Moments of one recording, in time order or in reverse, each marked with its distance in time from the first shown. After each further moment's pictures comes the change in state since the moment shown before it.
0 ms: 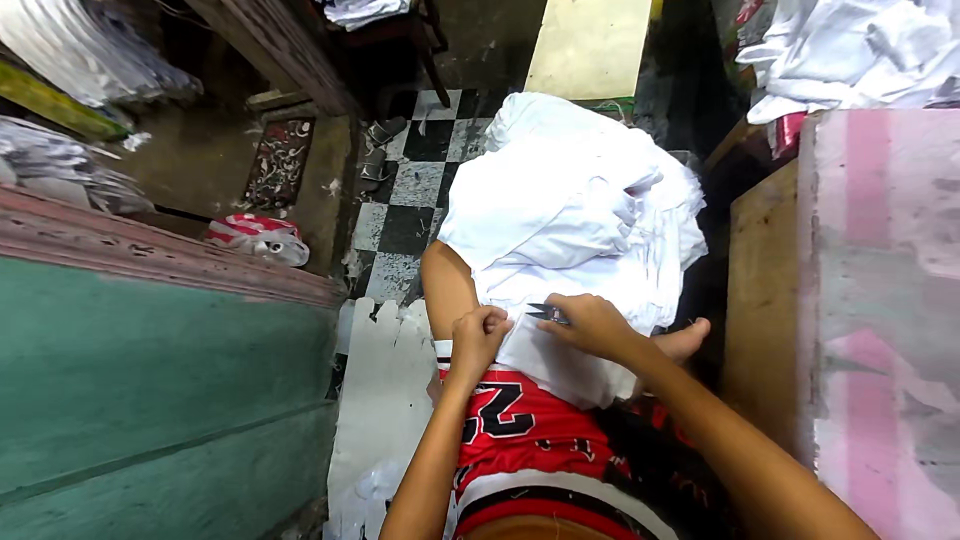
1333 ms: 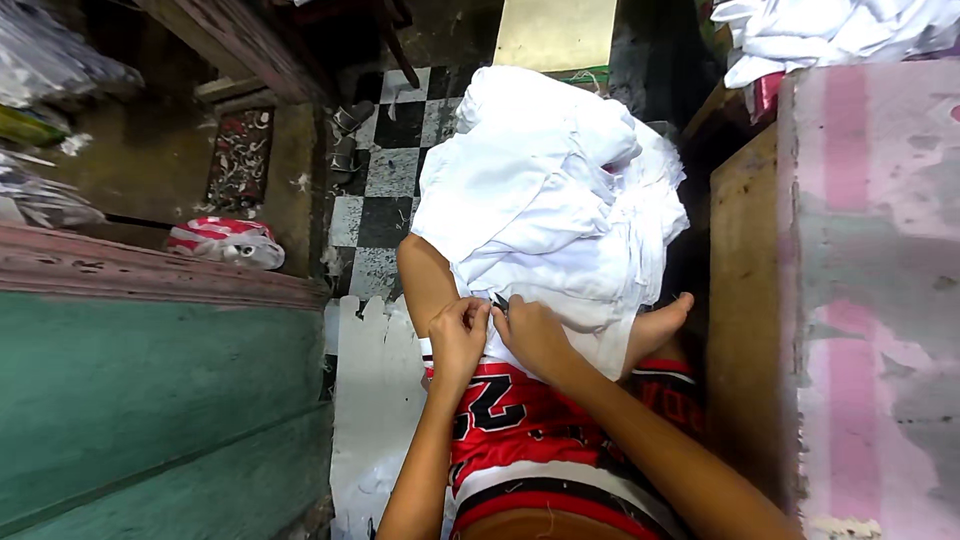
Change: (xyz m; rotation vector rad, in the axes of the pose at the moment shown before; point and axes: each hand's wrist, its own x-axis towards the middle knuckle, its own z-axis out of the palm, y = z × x) left_hand -0.012 0.005 0.004 0.094 0.249 0.133; right_hand 0.009 -0.076 0.031 0.098 -0.015 0.366
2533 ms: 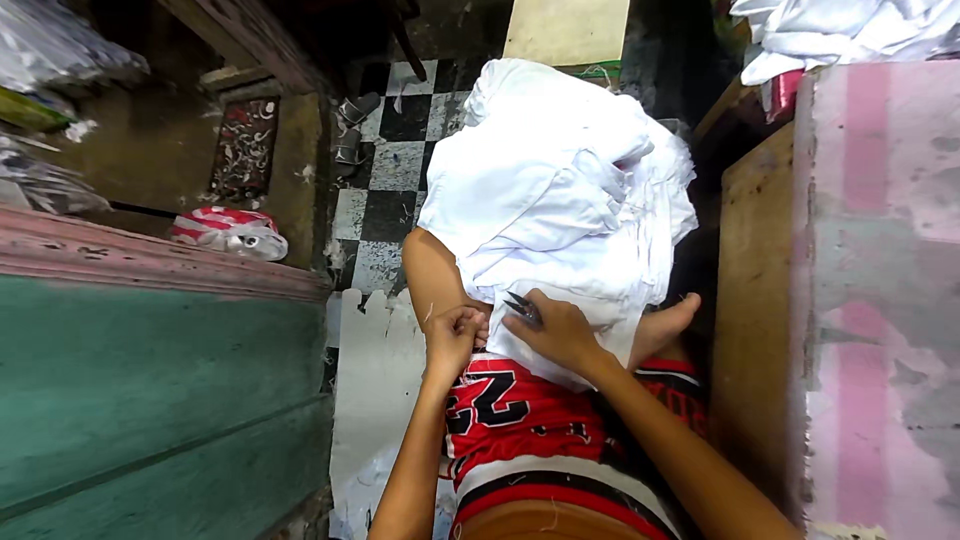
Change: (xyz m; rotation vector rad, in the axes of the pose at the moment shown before) left_hand -0.003 -0.014 -0.012 -0.376 -0.214 -0.369; right_hand 0.007 0.059 0.018 0.171 0.239 -0.281
